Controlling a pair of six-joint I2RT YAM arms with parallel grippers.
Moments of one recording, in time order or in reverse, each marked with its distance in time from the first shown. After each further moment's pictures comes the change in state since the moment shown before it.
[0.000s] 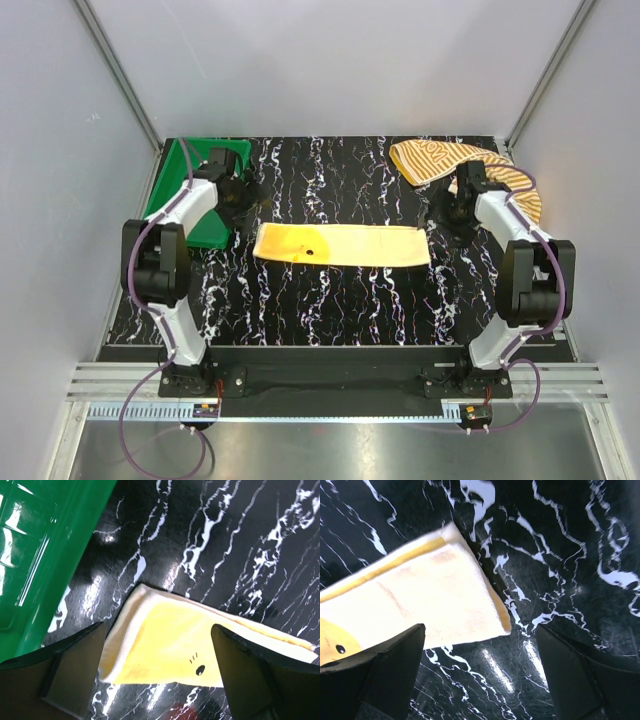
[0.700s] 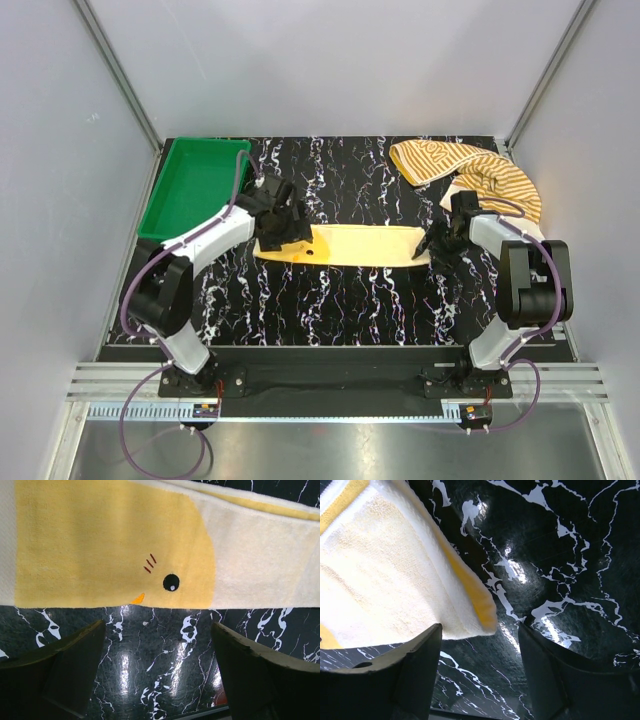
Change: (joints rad) left arm -0.369 -0.184 -0.179 -0.004 -0.105 0.020; right arm -0.001 -0.018 -0.294 0.170 -0.135 0.066
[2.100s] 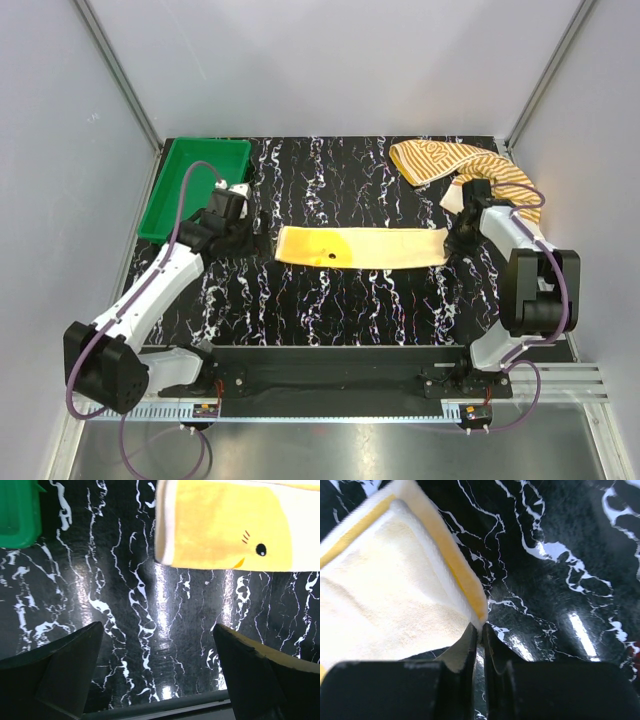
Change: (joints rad) left arm 0.095 -0.463 -0.220 -0.113 -0.067 0.277; right arm -0.047 -0.047 0.083 -0.128 0.240 -0.074
